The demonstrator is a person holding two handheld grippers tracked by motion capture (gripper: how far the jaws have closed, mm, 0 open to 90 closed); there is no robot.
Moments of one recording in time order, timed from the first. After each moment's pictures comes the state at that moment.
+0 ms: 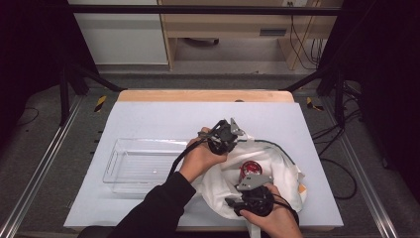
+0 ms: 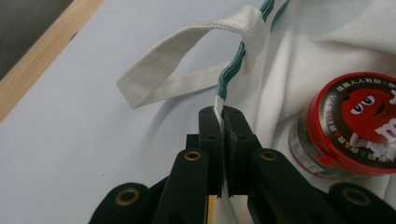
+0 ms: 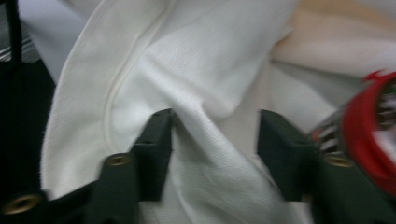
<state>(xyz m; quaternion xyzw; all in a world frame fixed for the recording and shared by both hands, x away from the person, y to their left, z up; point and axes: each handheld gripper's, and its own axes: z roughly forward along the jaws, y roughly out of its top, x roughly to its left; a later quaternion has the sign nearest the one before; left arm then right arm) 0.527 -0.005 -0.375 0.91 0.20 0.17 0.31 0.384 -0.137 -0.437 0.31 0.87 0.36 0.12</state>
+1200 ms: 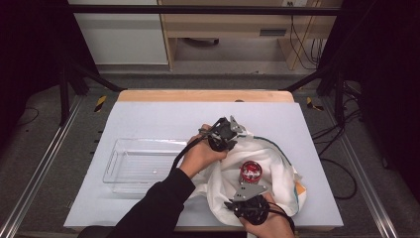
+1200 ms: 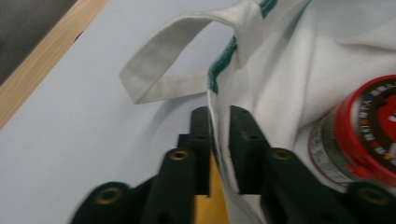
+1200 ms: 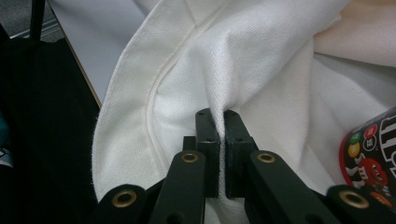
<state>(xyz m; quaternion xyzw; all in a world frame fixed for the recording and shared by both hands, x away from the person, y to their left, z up) 0.537 -0.006 -0.383 0.92 0.19 0.17 0.31 0.369 -0.129 -0.449 0.28 0.88 0.36 0.11</state>
